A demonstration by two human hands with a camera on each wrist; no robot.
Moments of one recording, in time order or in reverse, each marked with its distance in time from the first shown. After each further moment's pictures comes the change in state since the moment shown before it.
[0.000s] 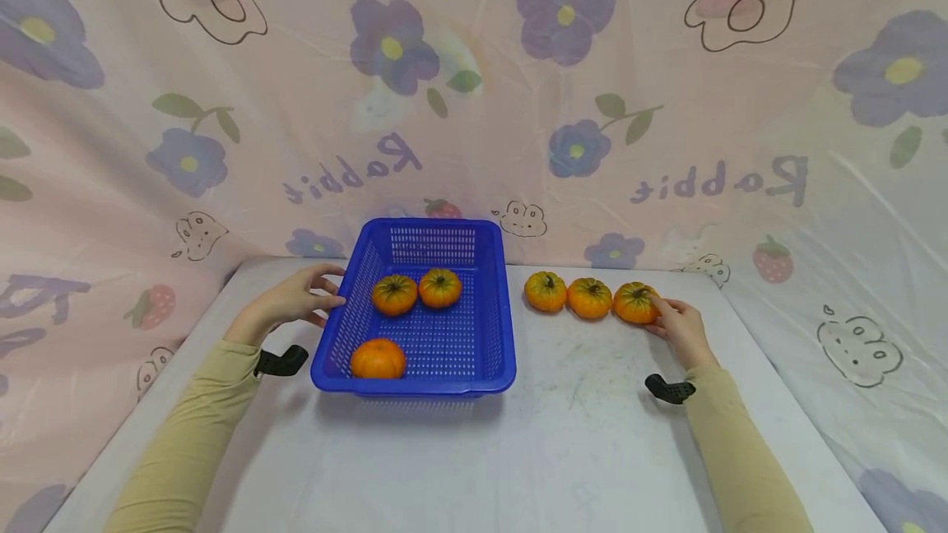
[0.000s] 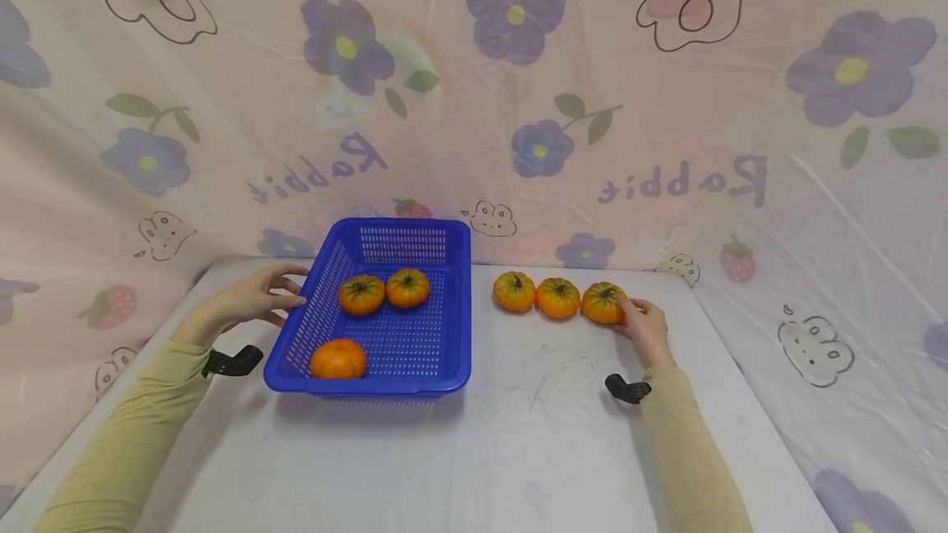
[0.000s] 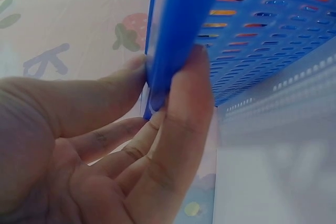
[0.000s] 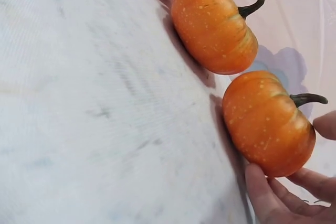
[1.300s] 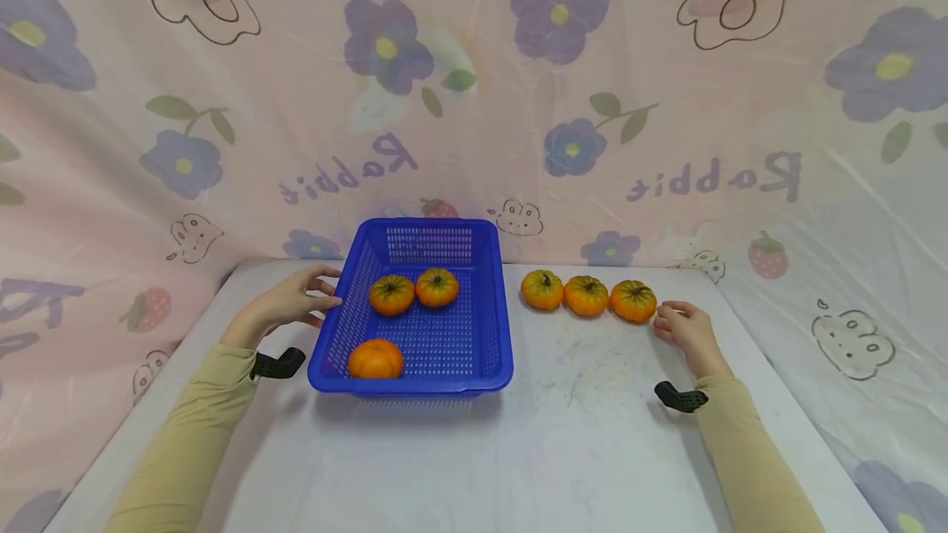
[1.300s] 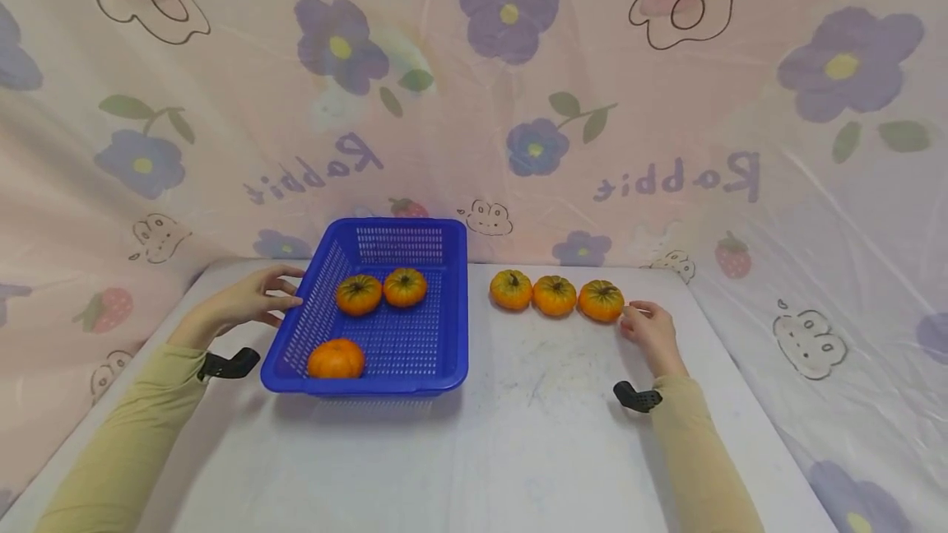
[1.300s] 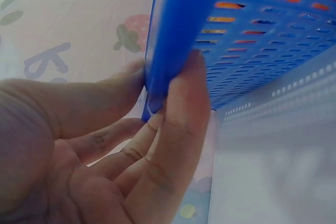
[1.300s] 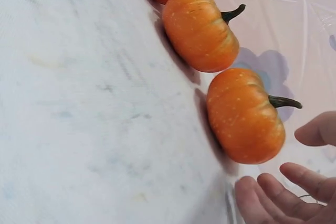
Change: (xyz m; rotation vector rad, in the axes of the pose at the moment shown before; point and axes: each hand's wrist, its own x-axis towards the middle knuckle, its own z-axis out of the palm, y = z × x) left_hand 0.001 -0.005 0.000 -0.007 -0.002 0.003; right_hand -0.020 0.001 -0.018 -0.064 -0.021 -0.036
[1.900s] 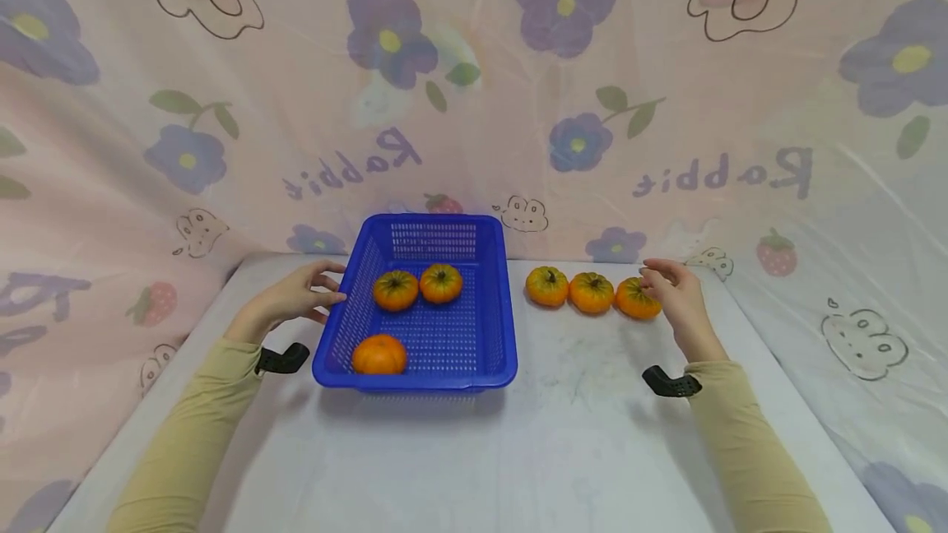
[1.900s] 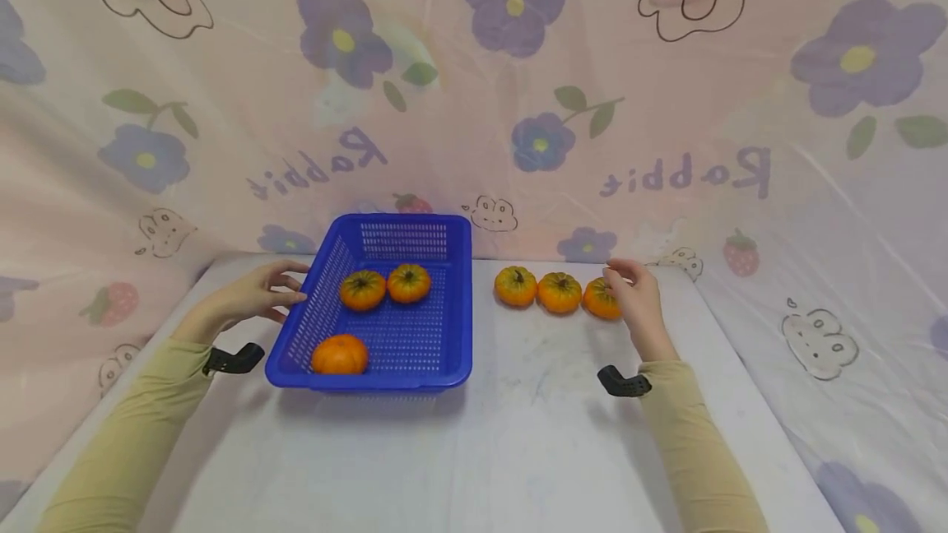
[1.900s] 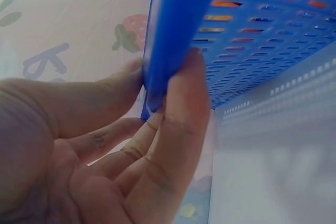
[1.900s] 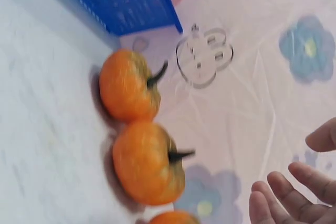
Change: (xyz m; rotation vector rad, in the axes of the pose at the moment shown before) left_hand 0.001 -0.002 -0.002 -0.001 0.008 -0.008; right_hand -0.022 -0.069 0.036 -0.048 0.055 -0.300
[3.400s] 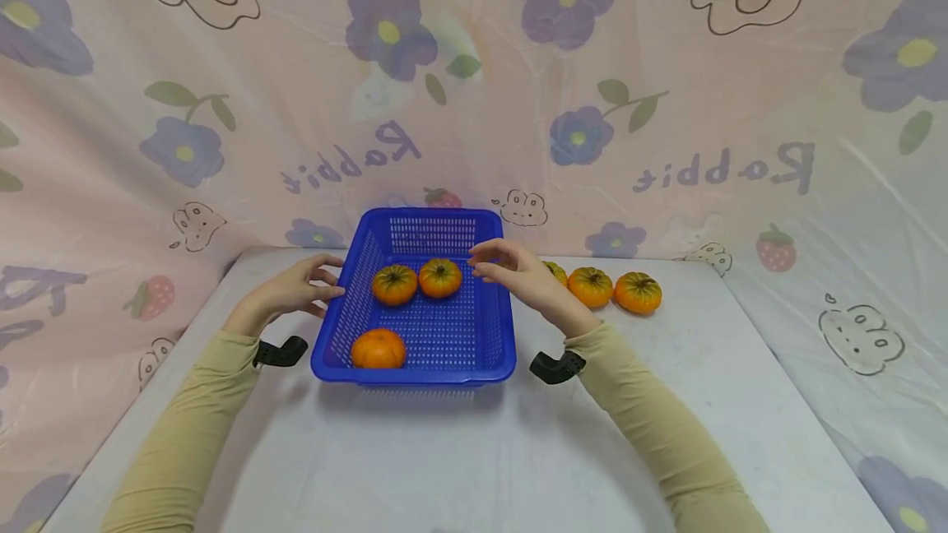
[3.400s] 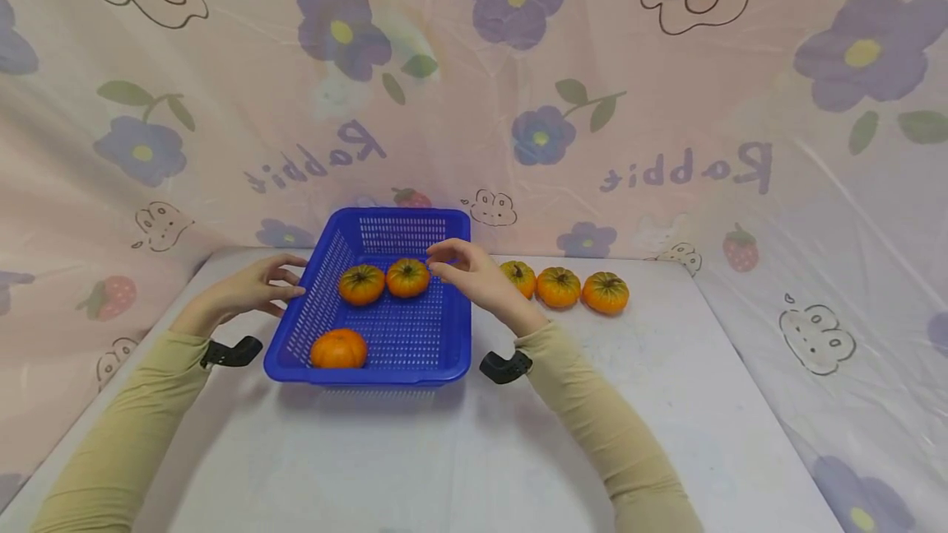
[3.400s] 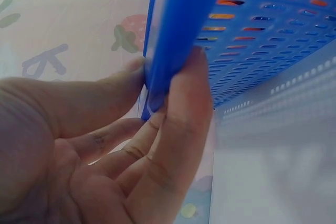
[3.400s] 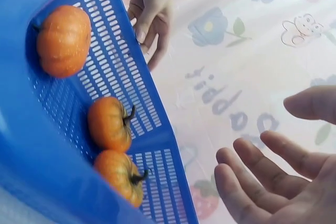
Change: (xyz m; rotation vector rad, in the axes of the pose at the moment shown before) left_hand 0.000 0.007 -0.001 0.000 -0.030 0.002; right_hand -0.020 -0.114 0.152 0.183 -0.665 -0.300
